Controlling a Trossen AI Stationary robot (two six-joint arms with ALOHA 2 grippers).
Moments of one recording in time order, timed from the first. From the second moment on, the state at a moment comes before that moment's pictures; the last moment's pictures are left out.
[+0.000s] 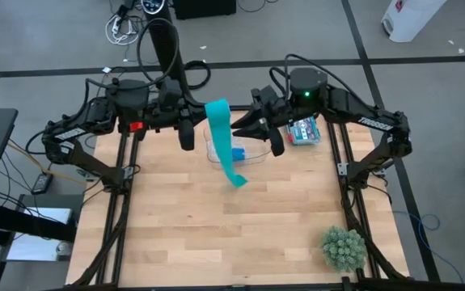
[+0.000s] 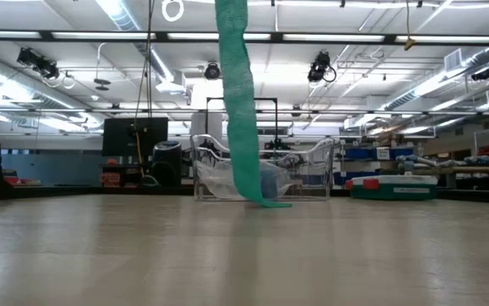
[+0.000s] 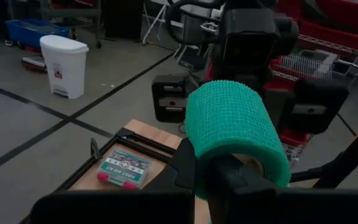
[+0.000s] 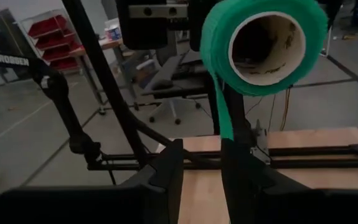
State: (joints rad) left arm -0.01 1.38 1.92 -0.67 -0.29 -0.30; right arm -0.13 1.53 1.87 -0.48 -0.38 0.17
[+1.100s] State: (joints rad) left arm -0.01 1.38 1.91 -0.66 -0.30 -0.32; right arm -0.14 1.56 1.87 -0.56 -0.35 0.04
